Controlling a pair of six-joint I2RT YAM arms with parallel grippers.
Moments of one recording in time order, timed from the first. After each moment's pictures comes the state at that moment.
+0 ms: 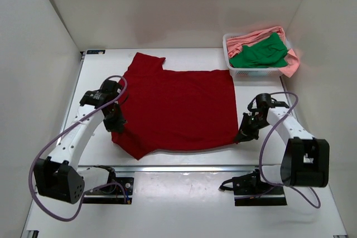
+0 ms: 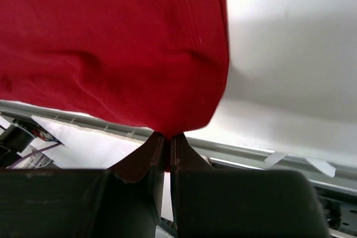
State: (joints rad) left arm -0.24 1.18 1.07 -1.22 -0.10 -0.60; right arm -0.04 1.28 0.75 -0.93 -0.41 0.33
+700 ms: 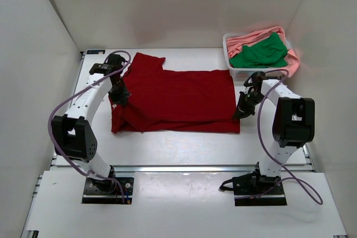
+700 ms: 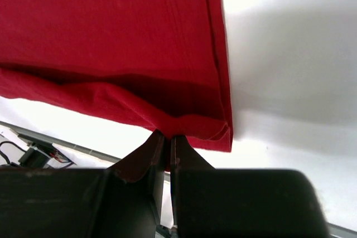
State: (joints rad) left arm -0.17 1.60 1.44 -1.10 -0.13 -0.58; right arm -0.04 1.76 1.19 -0.90 -0.40 0.26
